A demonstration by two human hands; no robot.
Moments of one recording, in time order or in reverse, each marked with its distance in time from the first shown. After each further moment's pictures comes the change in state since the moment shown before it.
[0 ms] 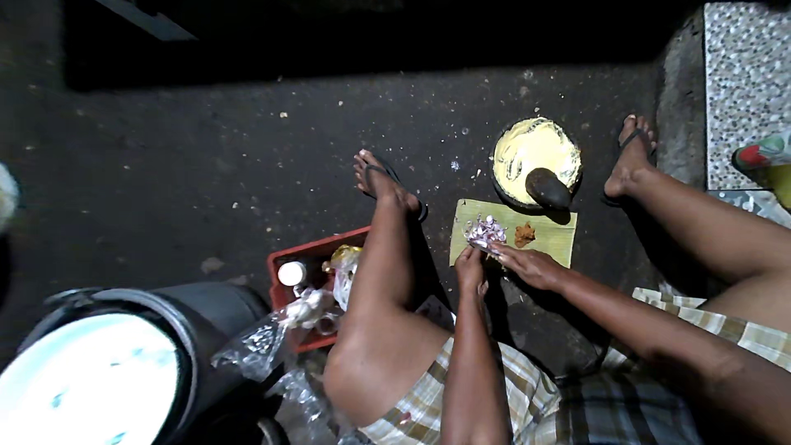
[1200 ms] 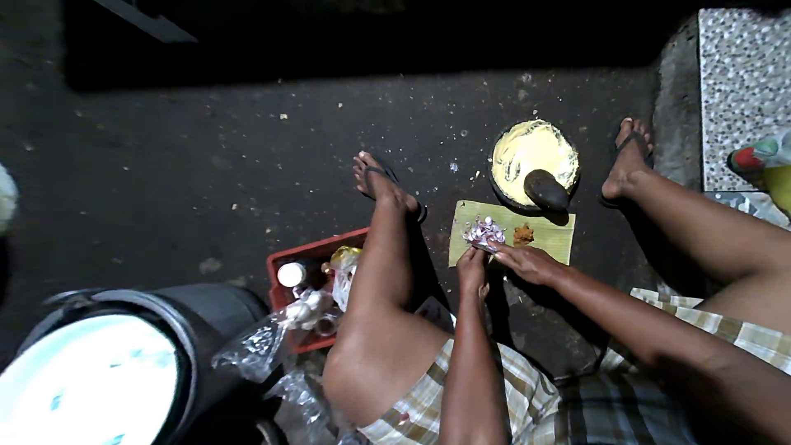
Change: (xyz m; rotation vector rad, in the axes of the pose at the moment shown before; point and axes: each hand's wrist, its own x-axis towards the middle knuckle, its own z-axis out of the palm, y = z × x) left_hand -0.003 0.000 0.002 0.017 -0.046 -0.006; right_hand 0.010 0.000 -0.004 -0.035 0.006 -0.017
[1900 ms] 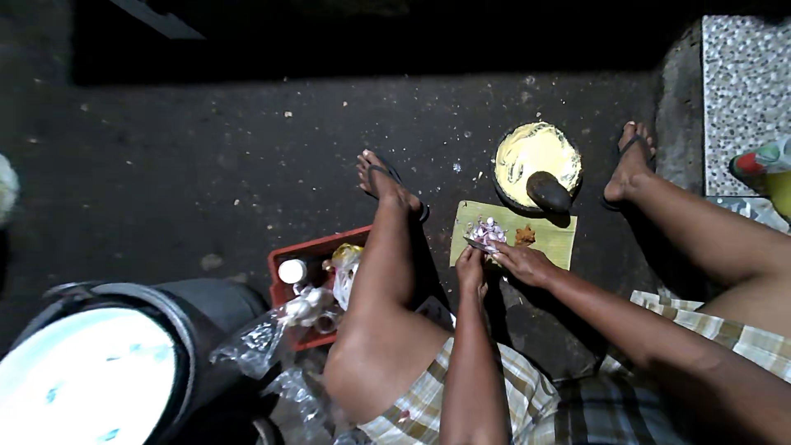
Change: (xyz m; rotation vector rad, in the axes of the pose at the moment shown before) left_hand 0.007 -0.006 -0.005 -0.011 0.050 0.008; right_hand 0.006 -0.008 0.007 -0.016 0.039 0.058
